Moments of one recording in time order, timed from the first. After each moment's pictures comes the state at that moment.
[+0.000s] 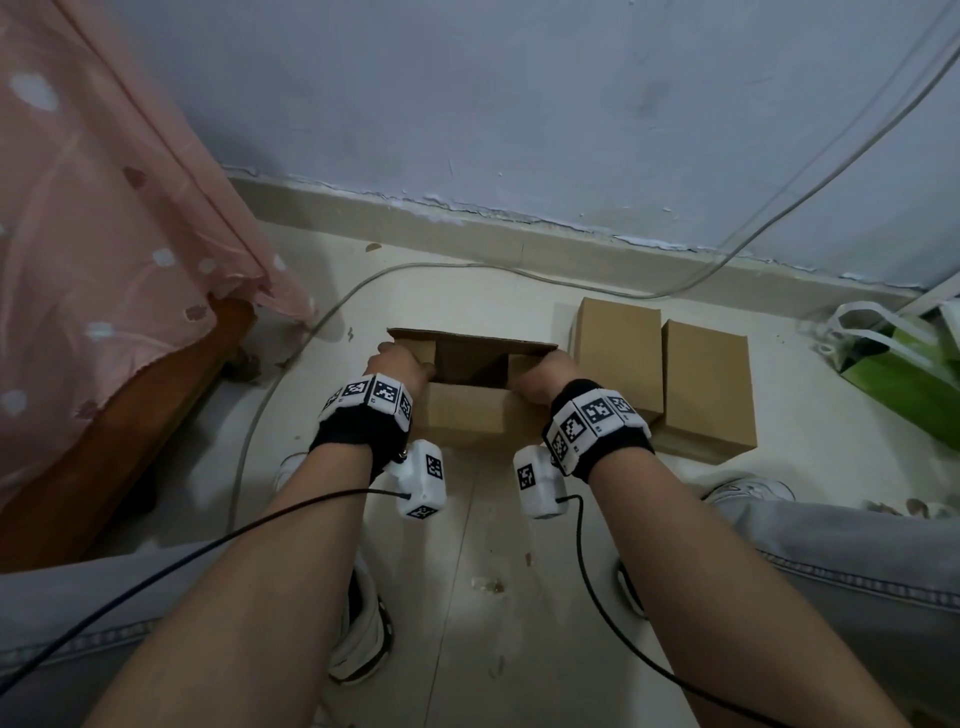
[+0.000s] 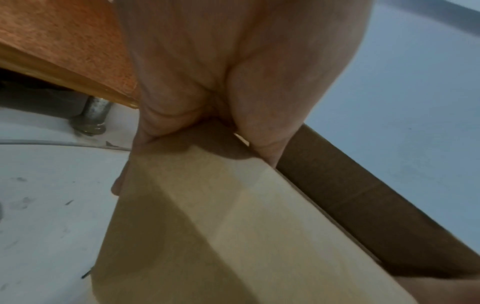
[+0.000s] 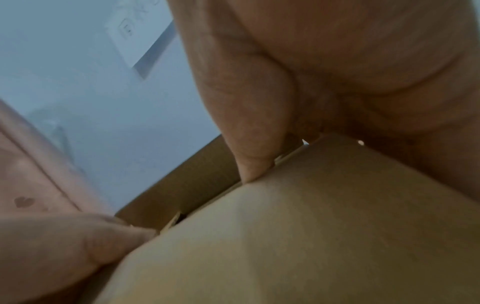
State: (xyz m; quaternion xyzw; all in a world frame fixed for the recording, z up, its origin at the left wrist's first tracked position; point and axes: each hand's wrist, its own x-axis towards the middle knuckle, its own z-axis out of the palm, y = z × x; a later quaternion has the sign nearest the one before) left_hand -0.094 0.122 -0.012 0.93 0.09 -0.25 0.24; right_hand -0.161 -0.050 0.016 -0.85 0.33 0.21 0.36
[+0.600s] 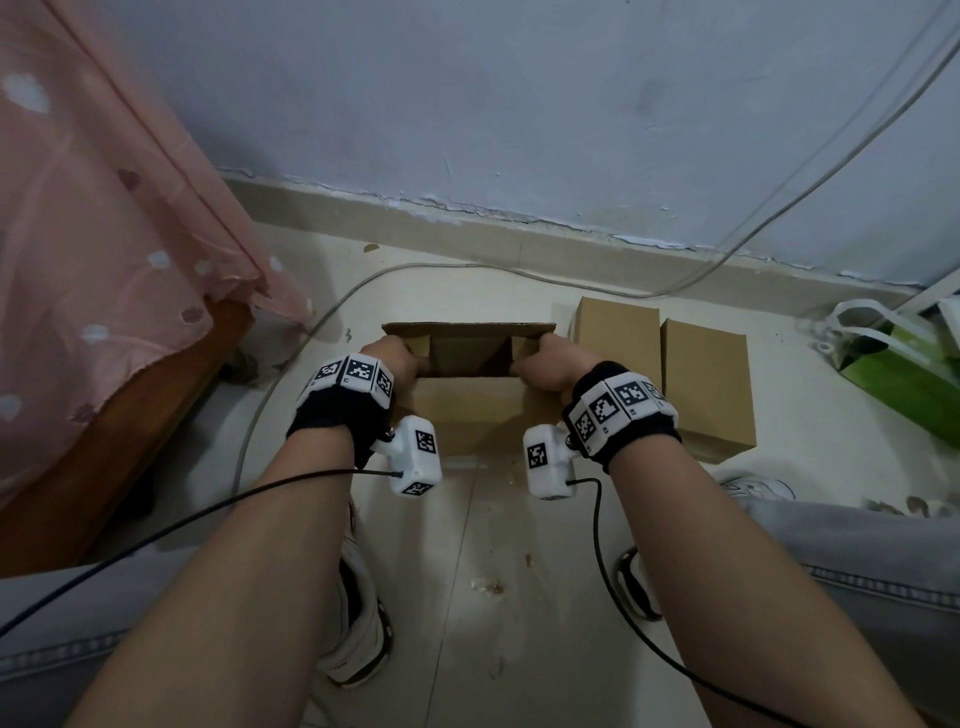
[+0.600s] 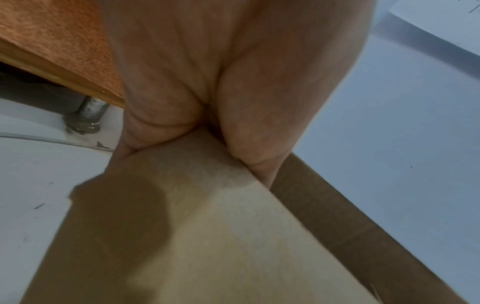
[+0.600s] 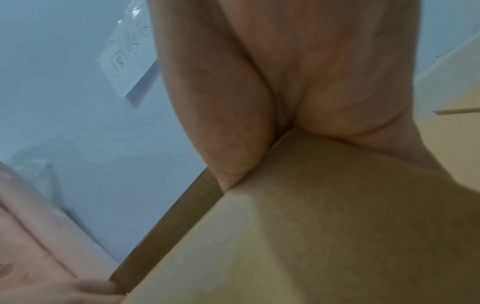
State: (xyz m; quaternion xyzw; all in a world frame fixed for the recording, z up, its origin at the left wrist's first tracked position) left_hand -0.091 0.130 0.024 0.93 0.00 -0.32 0.18; right_hand -0.156 -0.060 0.039 -0.85 0.27 0.26 0.38
